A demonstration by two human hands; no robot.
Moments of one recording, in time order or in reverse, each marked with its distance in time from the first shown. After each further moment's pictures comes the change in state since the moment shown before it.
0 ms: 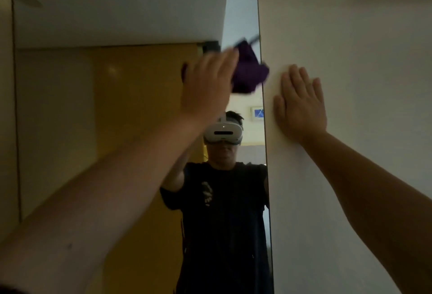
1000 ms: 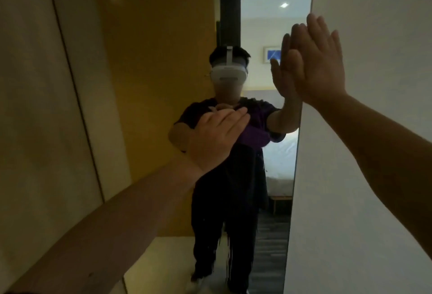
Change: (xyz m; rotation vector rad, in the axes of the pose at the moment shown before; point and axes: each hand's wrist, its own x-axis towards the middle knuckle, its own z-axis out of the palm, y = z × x) left_hand -0.254 -0.007 -0.033 -0.080 -0.128 0.246; right_hand -0.077 -0.099 -0.051 0.201 -0.081 -0.006
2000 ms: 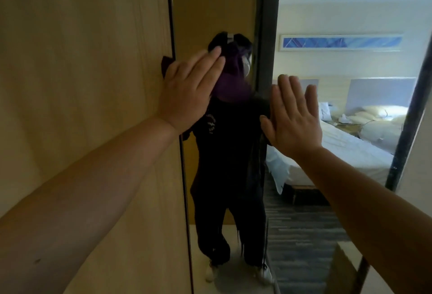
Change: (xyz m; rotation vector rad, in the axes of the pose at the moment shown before) left_hand -0.158 -0.213 -0.058 0.162 0.152 -0.051; right_hand -0.148 -0.220 0.180 -0.275 -0.010 -0.230
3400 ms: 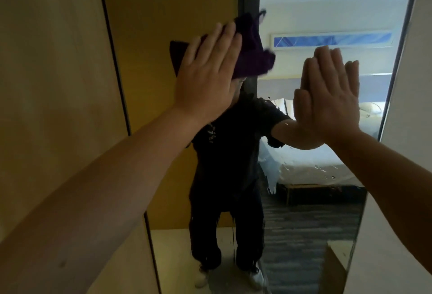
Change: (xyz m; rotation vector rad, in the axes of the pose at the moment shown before) left_hand 0.059 0.117 0.033 0.015 -0.269 -0.105; right_hand -0.039 0.124 -0.015 0.083 0.084 0.123
